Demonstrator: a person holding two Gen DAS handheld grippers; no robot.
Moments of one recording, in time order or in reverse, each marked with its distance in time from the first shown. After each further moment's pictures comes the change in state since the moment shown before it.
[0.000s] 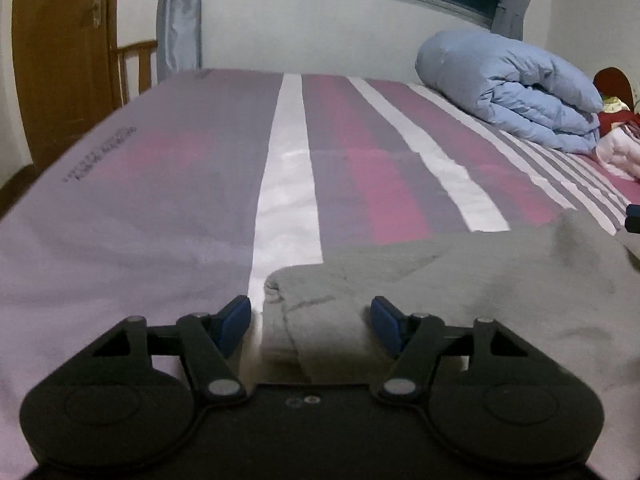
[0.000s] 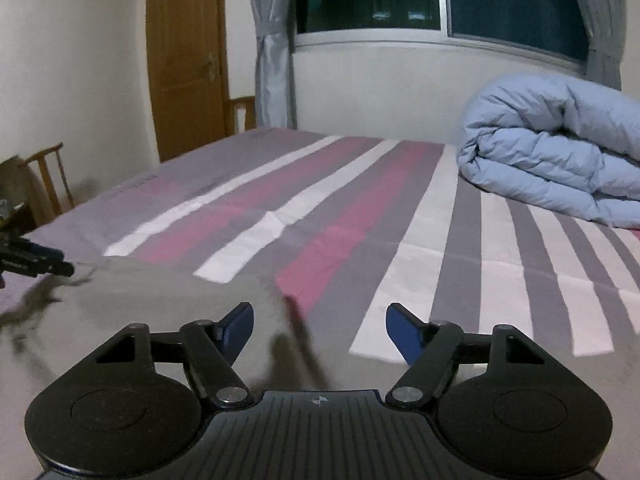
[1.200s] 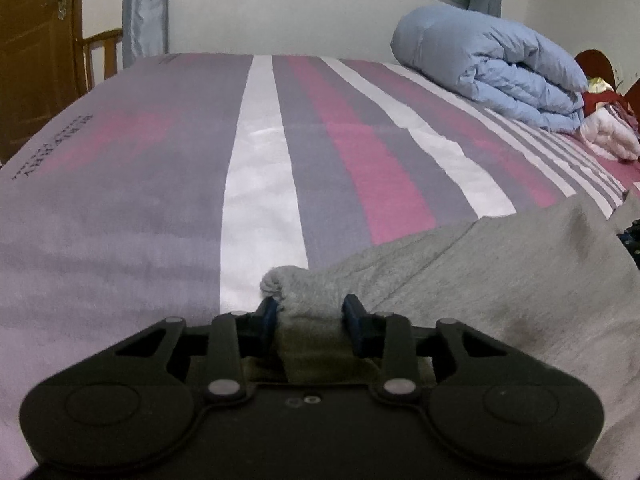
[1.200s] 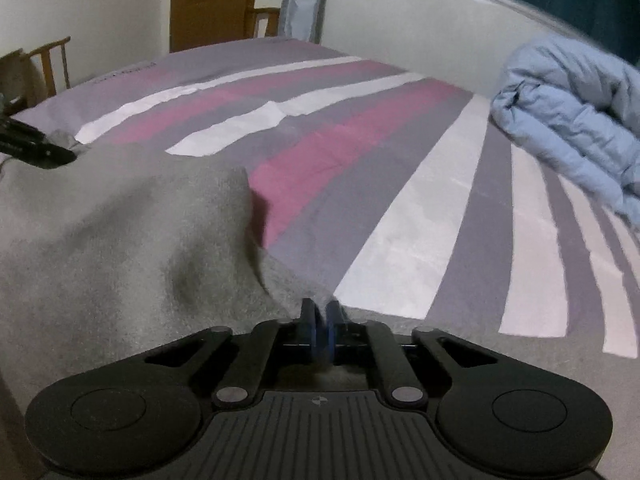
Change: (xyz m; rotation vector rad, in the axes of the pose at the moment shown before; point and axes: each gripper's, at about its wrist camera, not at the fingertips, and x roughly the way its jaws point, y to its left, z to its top) left arm 0.036 0.002 0.008 0.048 0.021 -0.078; right arm 0.044 0.005 -0.039 -0.182 0.199 -0.028
